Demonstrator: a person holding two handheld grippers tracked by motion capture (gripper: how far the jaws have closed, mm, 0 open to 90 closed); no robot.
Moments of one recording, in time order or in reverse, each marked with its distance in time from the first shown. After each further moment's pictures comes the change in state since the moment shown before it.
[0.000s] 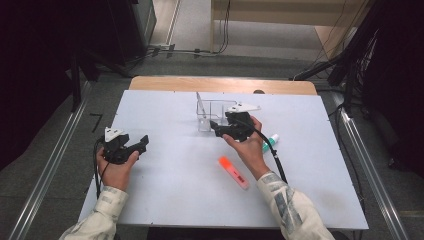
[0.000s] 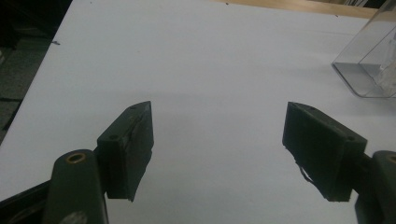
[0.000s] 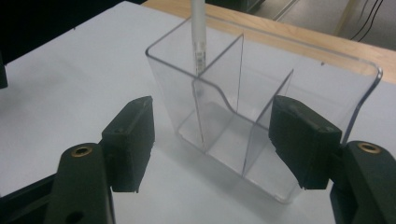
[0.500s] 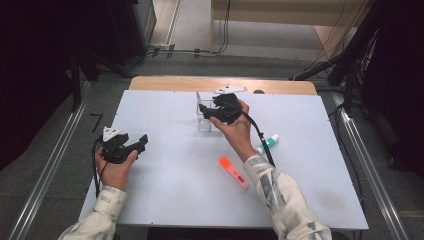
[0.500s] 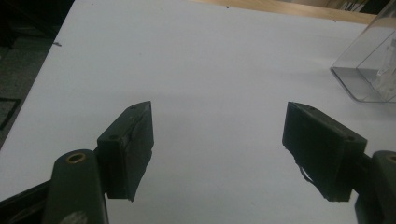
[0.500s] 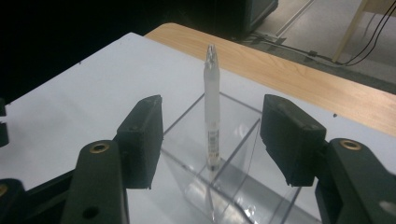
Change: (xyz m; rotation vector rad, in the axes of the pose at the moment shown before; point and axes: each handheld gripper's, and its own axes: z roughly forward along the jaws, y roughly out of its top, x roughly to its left) left arm 0.004 0.001 -0.001 -0.003 -0.008 -0.013; right arm 0.009 0.050 0.024 -0.036 0.014 -0.013
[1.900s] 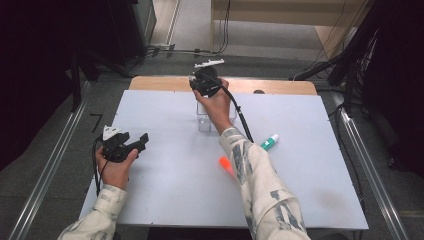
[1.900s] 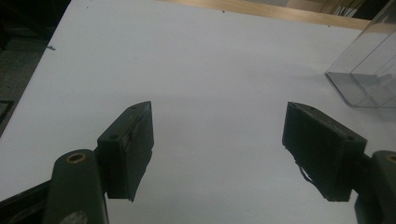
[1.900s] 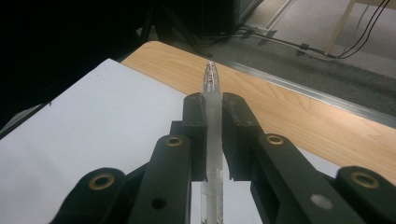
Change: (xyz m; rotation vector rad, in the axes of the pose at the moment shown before) left arm 0.000 0.003 0.002 -0.013 -0.018 -0.007; right arm 0.003 0.069 0.067 0.059 -0.061 0.041
